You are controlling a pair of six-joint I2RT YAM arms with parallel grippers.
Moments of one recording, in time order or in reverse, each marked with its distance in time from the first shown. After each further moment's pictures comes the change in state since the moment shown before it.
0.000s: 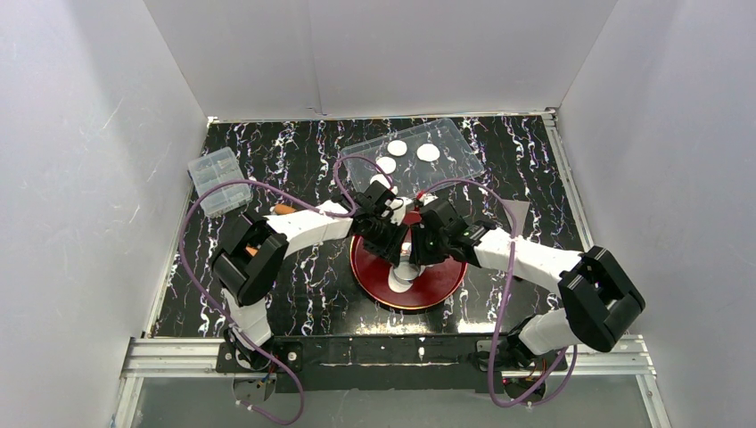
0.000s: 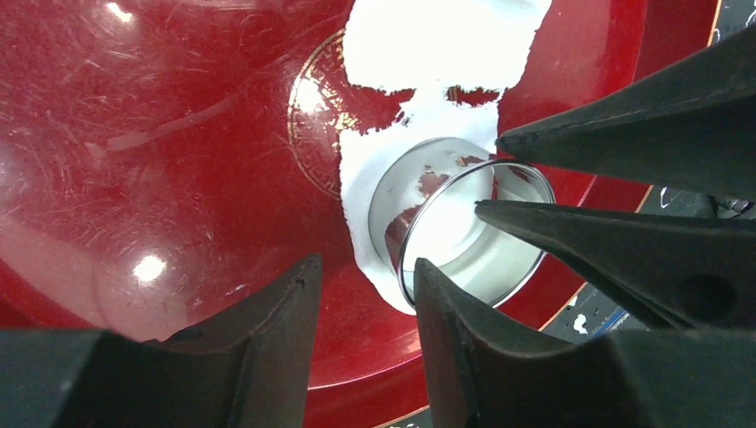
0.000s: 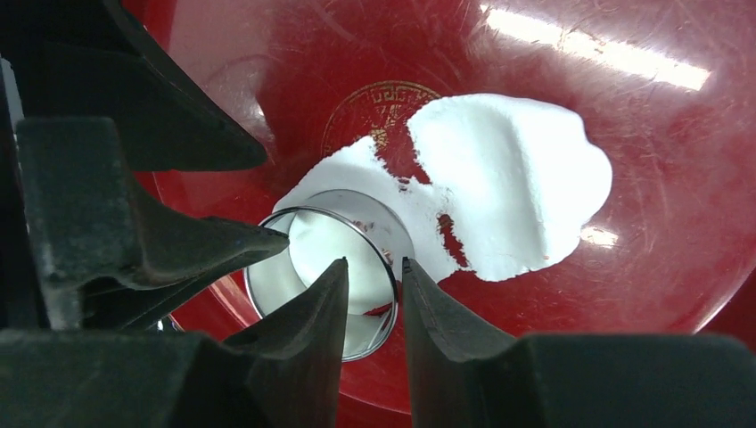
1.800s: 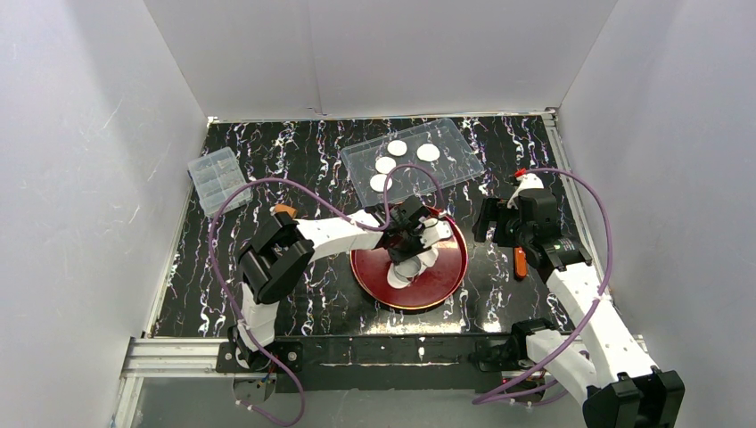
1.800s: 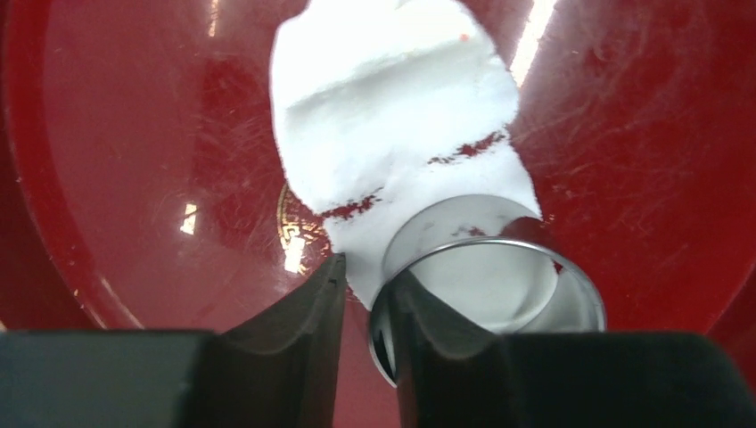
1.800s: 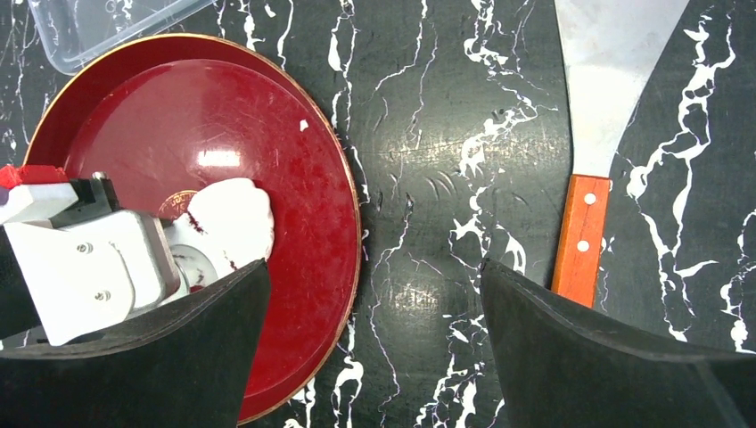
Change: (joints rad) left arm -0.179 0.130 0.139 0.003 -0.279 0.549; right arm -0.531 -0.539 -0.051 -0.247 0.036 -0.230
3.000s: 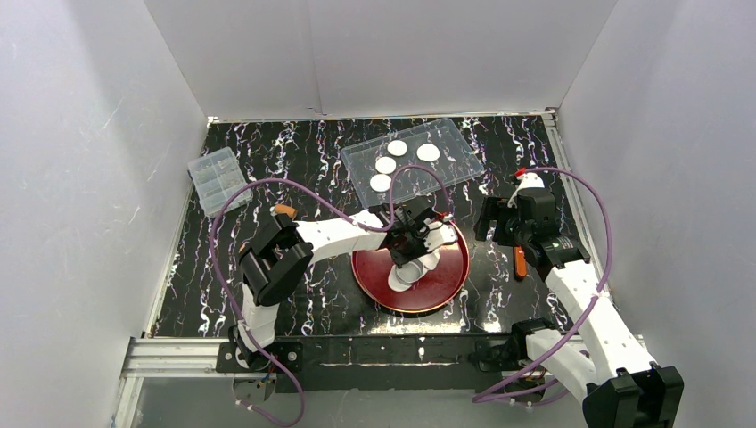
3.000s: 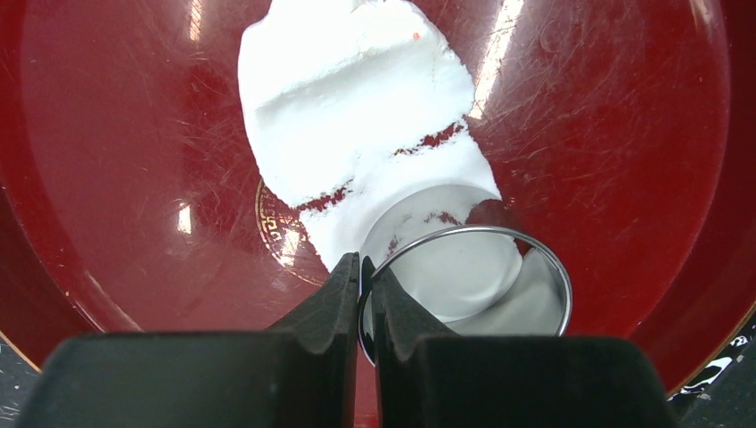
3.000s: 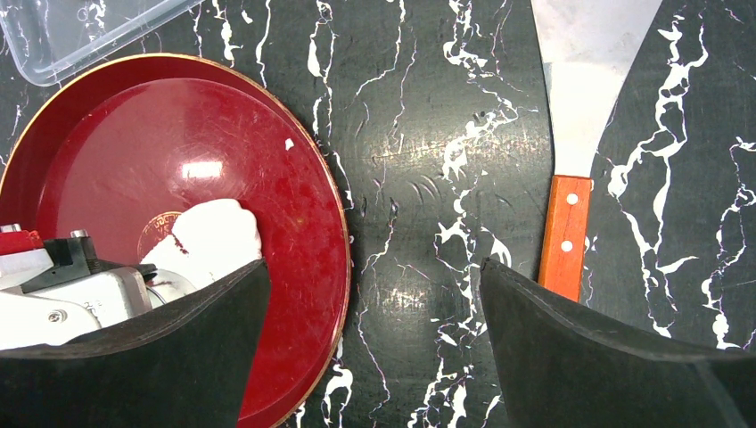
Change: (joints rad) left arm -0.032 -0.005 0.048 -0.090 0.027 -0.005; right arm 0.000 0.016 0.000 0.009 0.034 0.000
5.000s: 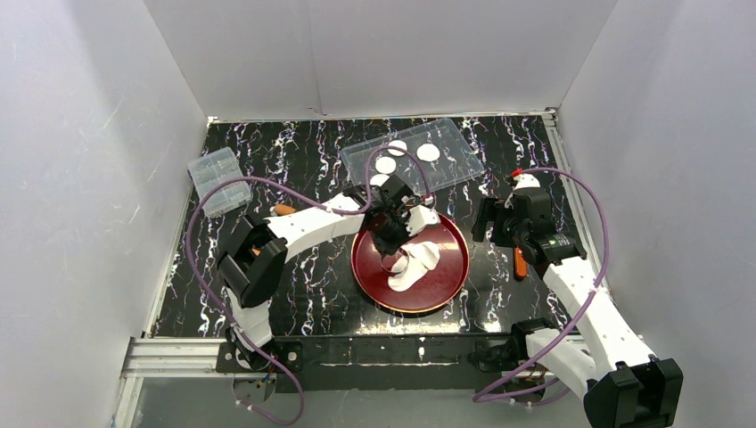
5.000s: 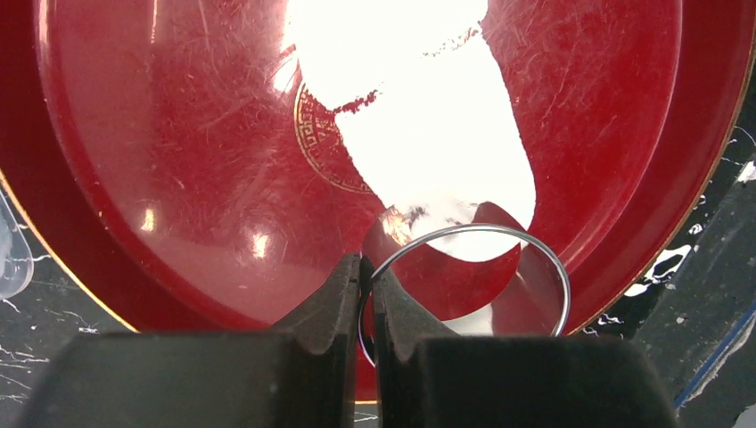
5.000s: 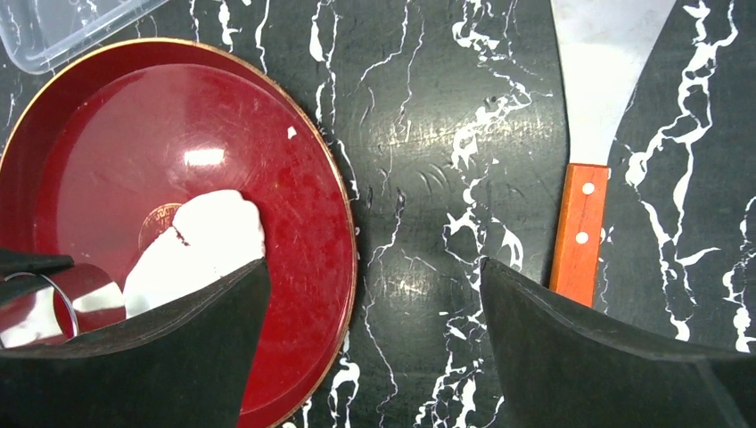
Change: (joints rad) left arm 0.141 -0.116 0.003 -0.143 0.167 0.069; right arm 0.018 0.028 0.001 -0.013 -0.006 0.026
